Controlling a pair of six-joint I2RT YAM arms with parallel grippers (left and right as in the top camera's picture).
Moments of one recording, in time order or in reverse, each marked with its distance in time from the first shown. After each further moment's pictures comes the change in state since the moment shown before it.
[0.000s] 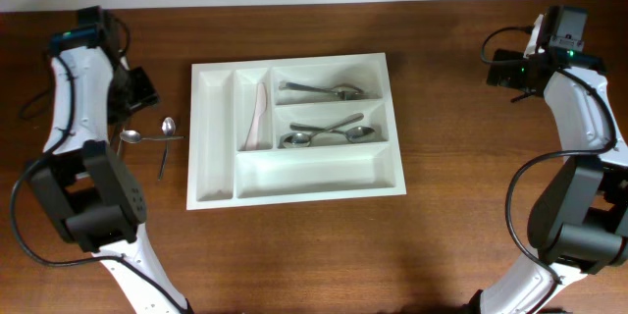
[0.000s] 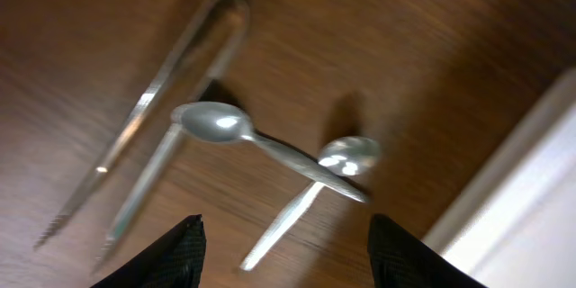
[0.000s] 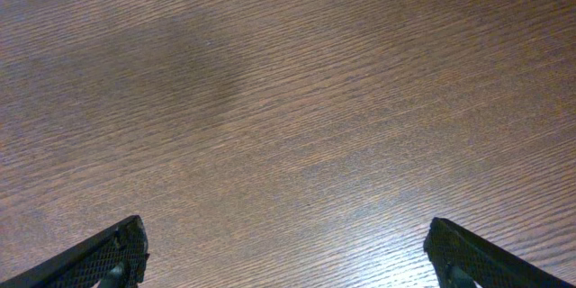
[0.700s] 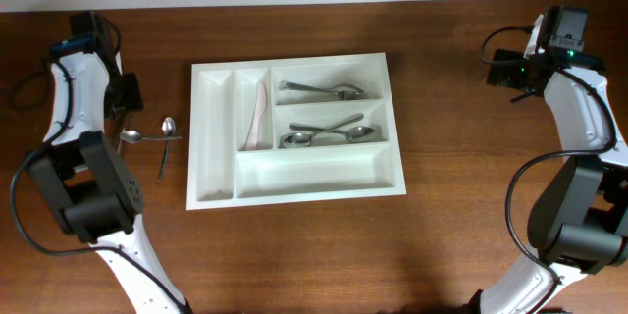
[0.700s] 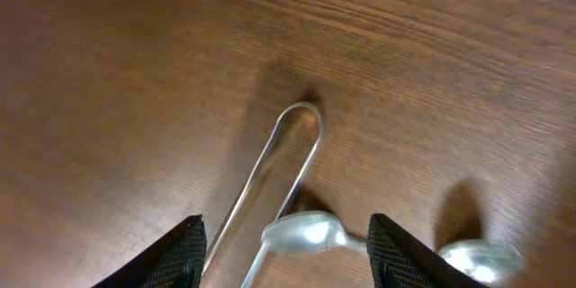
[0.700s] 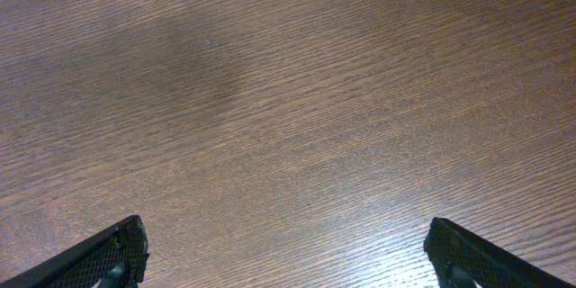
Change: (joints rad) left arm 0.028 0.094 -0.019 0.185 -0.163 0.288; right arm 0.000 0.000 0.000 0.000 0.000 0.000
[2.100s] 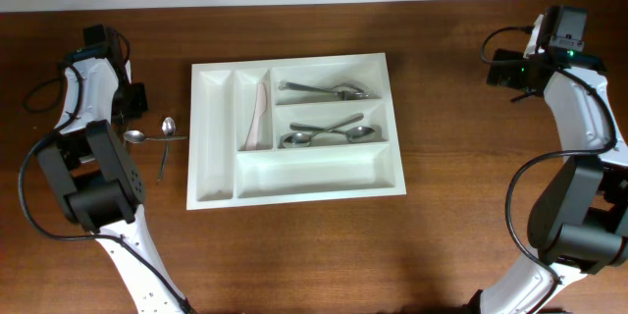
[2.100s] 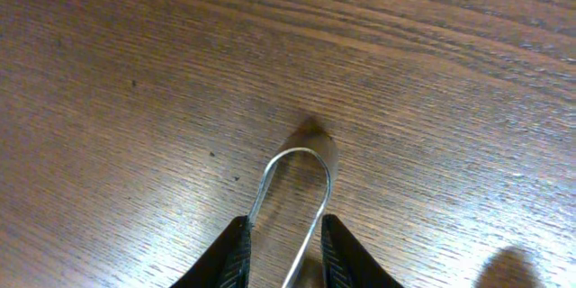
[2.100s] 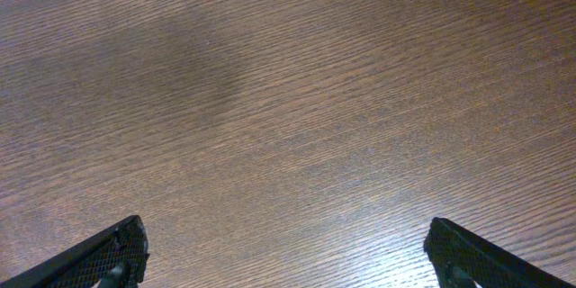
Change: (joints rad) left arm 0.000 0.086 -0.008 0.065 0.009 0.036; right arm 0.000 0.000 0.000 0.000 0.000 0.000
